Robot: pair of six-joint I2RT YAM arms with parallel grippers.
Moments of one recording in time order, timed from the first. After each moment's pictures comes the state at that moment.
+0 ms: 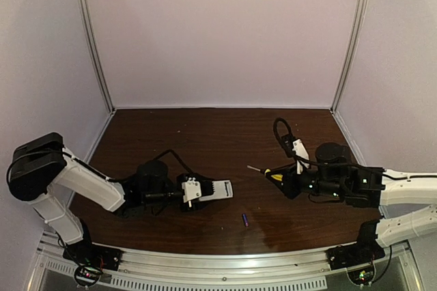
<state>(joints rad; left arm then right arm) -1.00 1.61 0.47 0.85 0.20 0.62 1.00 0.98 0.56 -0.02 0.12 0.41</state>
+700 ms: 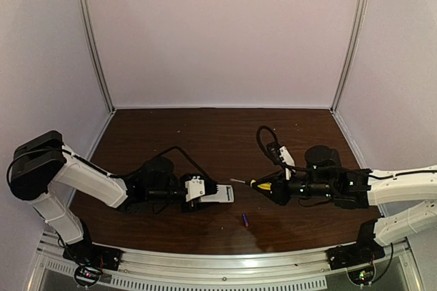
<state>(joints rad) -0.99 1.63 0.55 0.68 0.25 0.58 1.00 1.09 0.54 0.15 -0.11 0.45</state>
